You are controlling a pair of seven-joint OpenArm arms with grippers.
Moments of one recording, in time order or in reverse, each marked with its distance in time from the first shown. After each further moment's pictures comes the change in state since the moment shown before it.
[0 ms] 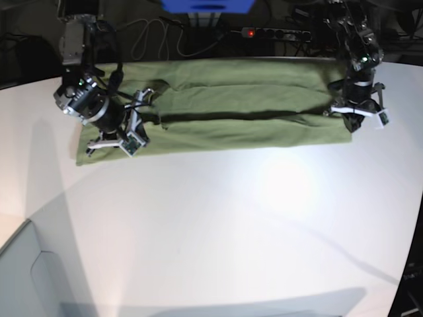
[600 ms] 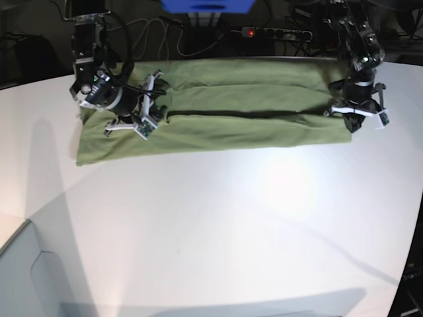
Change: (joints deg) left arm 0.0 -0.4 0.3 0.0 0.0 0.0 0.1; right arm -2.3 0.0 -4.0 -8.0 0.1 0.0 0.9
